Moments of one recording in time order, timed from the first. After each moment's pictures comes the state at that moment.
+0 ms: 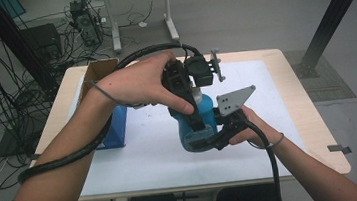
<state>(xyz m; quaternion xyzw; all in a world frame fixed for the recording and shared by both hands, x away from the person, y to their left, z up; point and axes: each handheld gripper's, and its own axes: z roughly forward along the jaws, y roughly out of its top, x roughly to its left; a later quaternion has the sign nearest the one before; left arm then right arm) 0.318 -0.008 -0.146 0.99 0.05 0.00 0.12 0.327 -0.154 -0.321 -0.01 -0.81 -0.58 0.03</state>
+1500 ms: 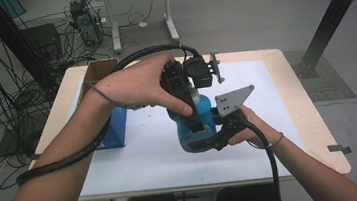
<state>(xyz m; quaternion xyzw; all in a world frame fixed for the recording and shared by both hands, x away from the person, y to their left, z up) 0.315 -0.006 -0.145 0.99 0.05 0.00 0.12 0.325 -0.151 -0.317 0.00 -0.82 -0.58 0.03</state>
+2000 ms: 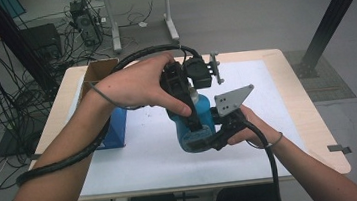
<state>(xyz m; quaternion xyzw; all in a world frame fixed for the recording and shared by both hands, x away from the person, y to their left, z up) 0.315 -0.005 -0.146 0.99 0.05 0.01 0.11 0.325 -0.149 -0.315 0.00 -0.82 -0.58 0.03</state>
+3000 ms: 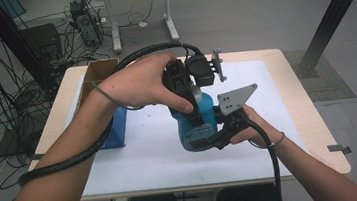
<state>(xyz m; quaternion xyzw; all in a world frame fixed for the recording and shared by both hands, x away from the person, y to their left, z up) 0.314 -0.010 -0.141 0.99 0.05 0.02 0.12 0.324 -0.154 -0.313 0.00 -0.81 -0.59 0.03</state>
